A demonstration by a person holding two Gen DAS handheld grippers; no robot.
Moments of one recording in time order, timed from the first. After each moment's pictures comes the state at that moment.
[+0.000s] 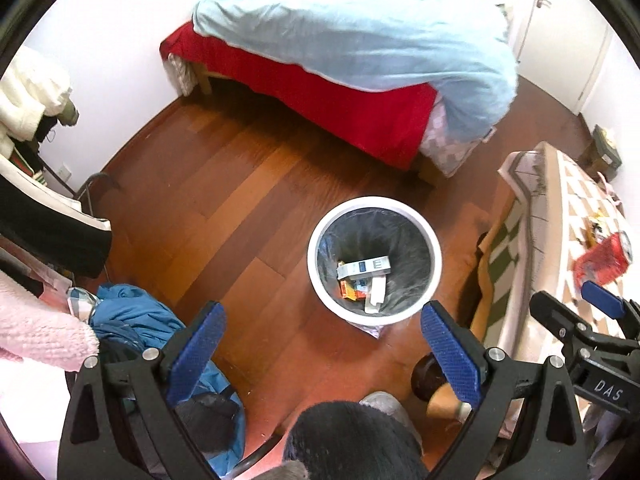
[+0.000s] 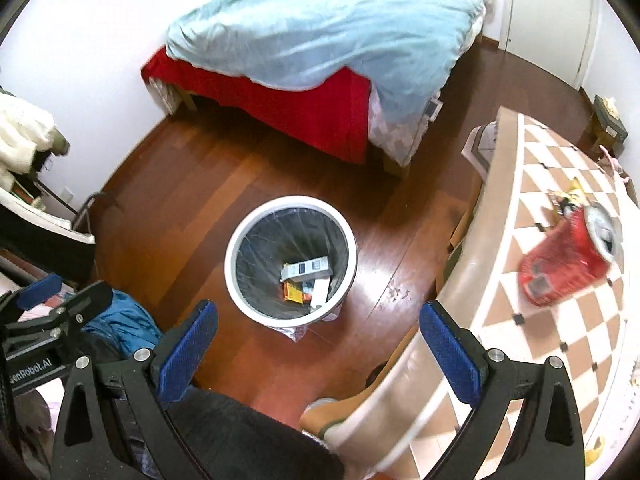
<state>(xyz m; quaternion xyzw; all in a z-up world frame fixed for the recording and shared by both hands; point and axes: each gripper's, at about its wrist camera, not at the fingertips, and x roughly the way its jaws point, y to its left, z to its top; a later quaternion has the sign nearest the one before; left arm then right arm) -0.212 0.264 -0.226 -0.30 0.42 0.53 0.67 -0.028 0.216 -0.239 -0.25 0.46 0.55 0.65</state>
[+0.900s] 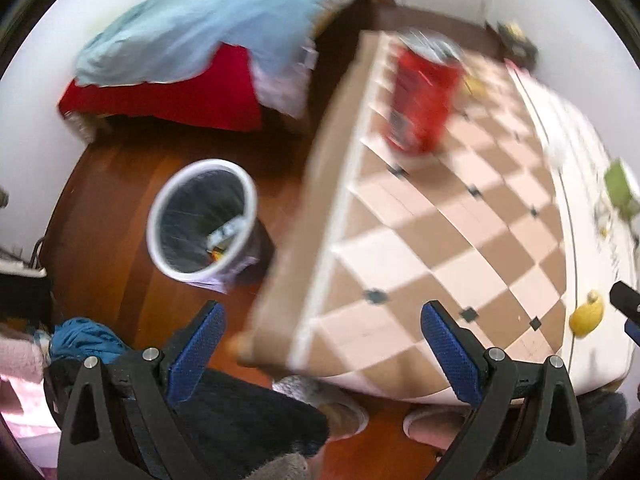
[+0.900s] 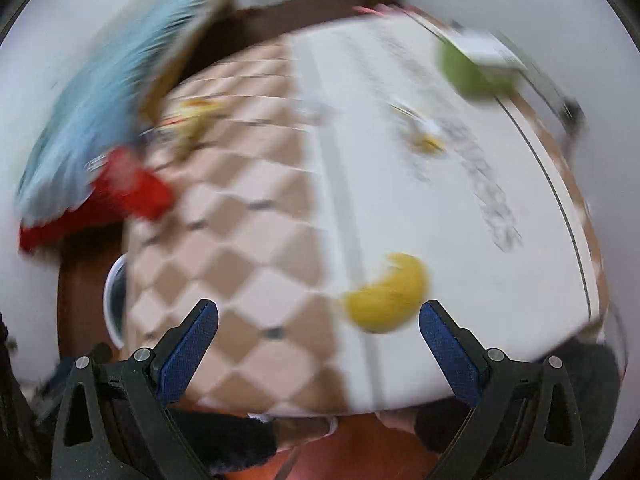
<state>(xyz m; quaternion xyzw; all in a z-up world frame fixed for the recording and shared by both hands) 0.024 0.097 -0.307 -0.22 0.52 0.39 0.73 0.211 -0.109 -0.280 -0.05 0.59 0.25 0.77</state>
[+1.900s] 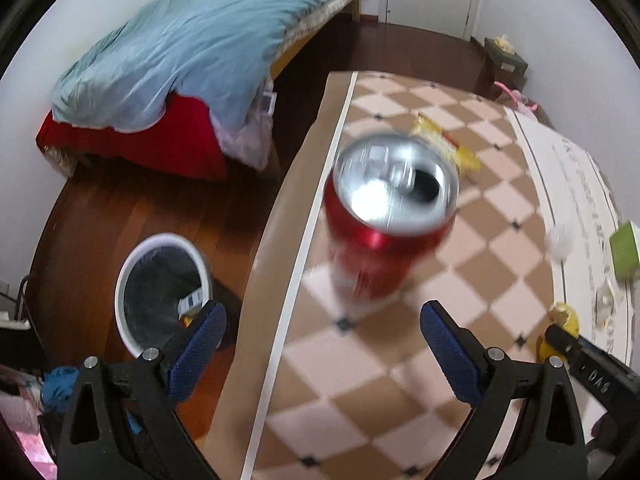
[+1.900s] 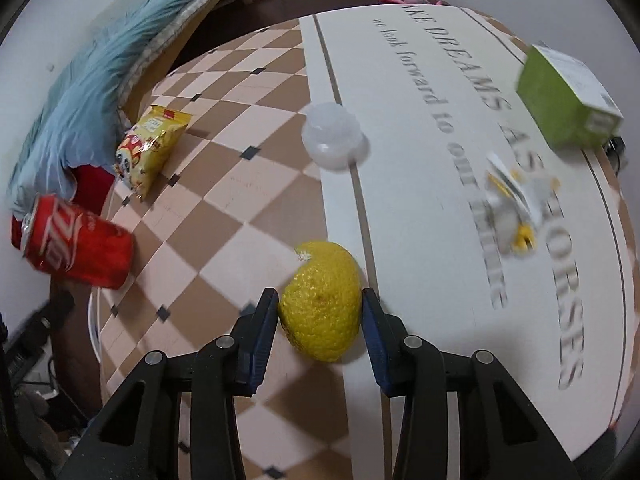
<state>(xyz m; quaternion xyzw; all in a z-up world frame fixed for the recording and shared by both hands) 0.125 0.173 -0.294 -0.21 0.48 0.39 0.76 0.288 -0.007 -0.328 -0.09 0.59 0.29 0.75</state>
